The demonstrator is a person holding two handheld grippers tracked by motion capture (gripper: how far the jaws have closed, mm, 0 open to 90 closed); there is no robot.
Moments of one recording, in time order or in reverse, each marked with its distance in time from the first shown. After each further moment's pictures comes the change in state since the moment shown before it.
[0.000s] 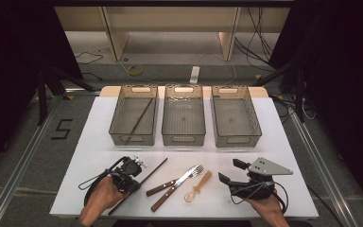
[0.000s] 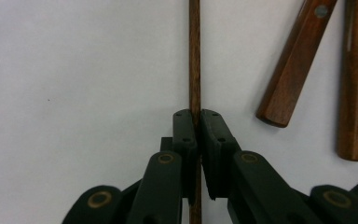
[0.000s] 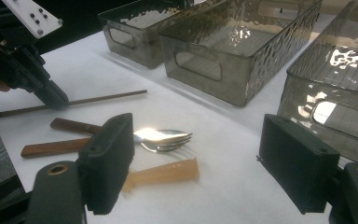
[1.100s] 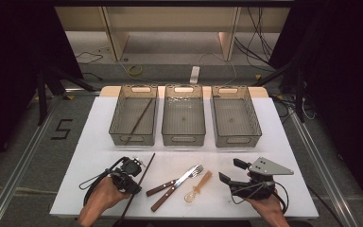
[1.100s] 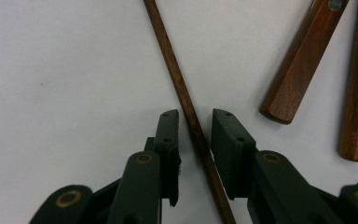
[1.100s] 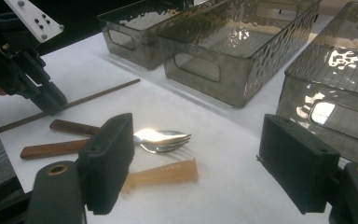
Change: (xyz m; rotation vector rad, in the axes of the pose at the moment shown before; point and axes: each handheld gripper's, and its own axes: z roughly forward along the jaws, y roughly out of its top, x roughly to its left) left arm 0.001 0.000 0.004 0.047 -0.003 -0.048; right arm -0.001 0.000 -0.001 -0.003 -0.001 0.001
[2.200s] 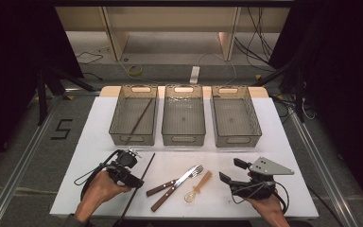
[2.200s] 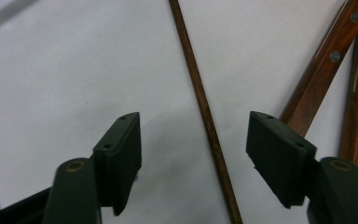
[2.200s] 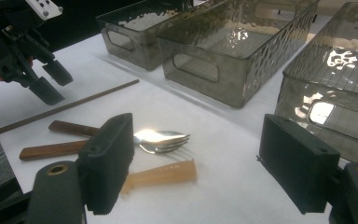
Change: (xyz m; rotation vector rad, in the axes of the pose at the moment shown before) left arm 0.015 0.006 -0.012 -0.073 -0.003 -0.067; right arm -0.001 0.000 0.000 -0.005 -0.003 0.003
